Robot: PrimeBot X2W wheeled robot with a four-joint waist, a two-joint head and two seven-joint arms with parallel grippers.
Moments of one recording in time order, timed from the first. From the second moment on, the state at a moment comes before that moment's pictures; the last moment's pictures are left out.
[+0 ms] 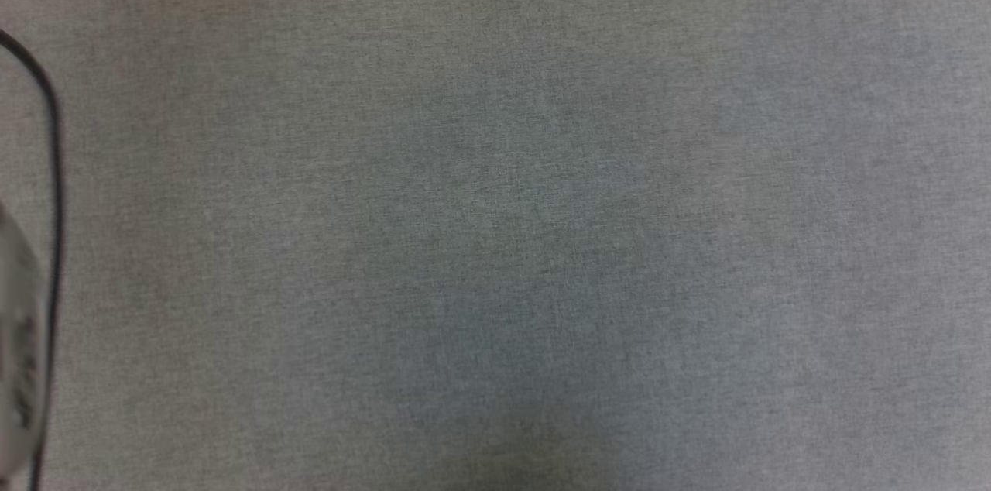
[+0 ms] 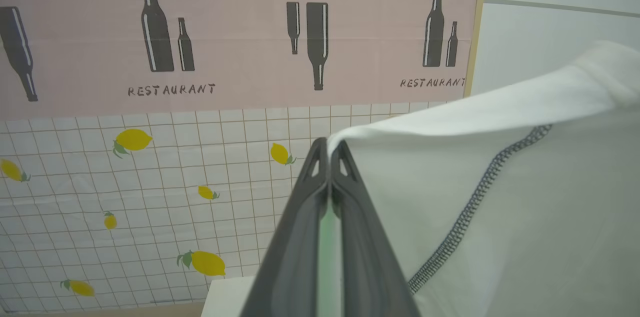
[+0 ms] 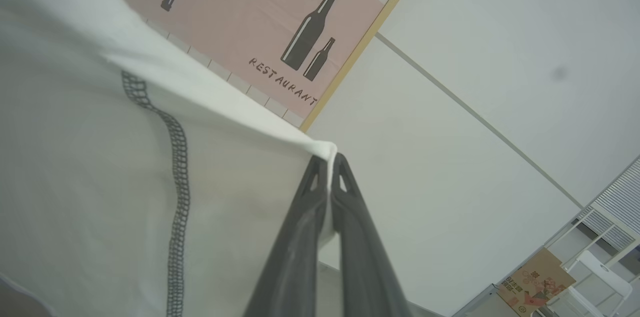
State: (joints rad) left arm -1.47 0.37 -0.16 0.39 -0.36 -0.01 0.08; right arm -1.61 -0.39 0.18 0.44 -0.07 0.14 0.26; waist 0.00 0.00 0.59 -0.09
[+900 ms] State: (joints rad) left arm -0.27 0.28 -0.26 0.25 -0.71 -0.09 0.28; right arm -0.26 -0.46 0.08 0.05 0.36 0.13 0.53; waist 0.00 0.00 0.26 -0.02
